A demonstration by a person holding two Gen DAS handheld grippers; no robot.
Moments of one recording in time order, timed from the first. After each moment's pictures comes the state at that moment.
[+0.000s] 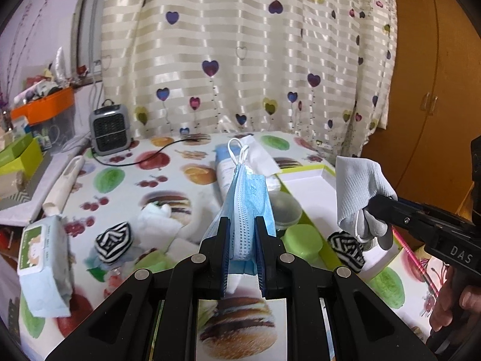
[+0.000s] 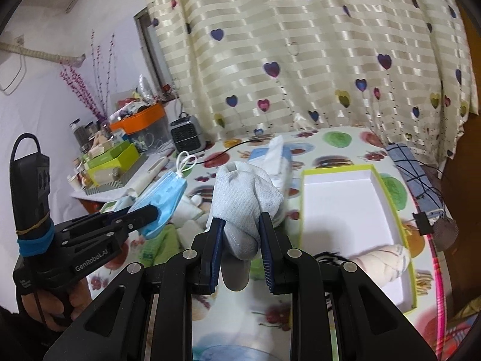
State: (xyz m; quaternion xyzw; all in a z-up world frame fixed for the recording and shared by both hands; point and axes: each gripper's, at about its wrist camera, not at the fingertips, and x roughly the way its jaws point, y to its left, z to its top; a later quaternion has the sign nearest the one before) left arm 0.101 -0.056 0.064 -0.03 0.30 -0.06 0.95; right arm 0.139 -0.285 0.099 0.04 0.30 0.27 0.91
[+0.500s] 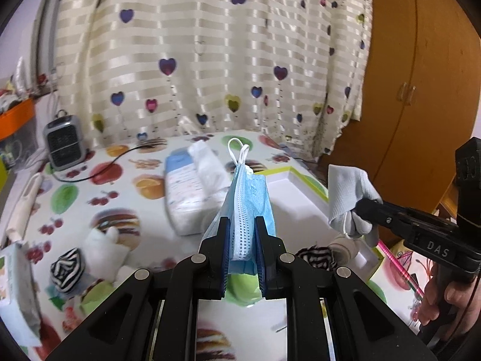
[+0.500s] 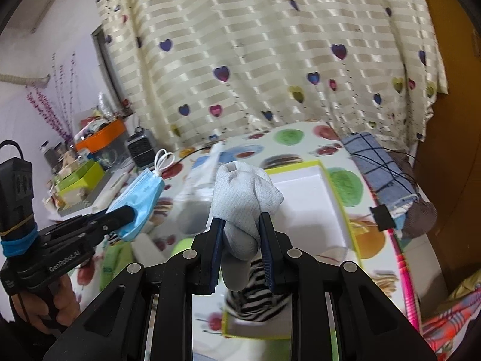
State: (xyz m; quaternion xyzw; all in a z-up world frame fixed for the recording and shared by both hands) left arm 0.147 -0.105 0.062 -0.02 0.31 -0.13 0.94; right arm 0.171 -0.342 0.087 0.07 0.31 0.20 0.93
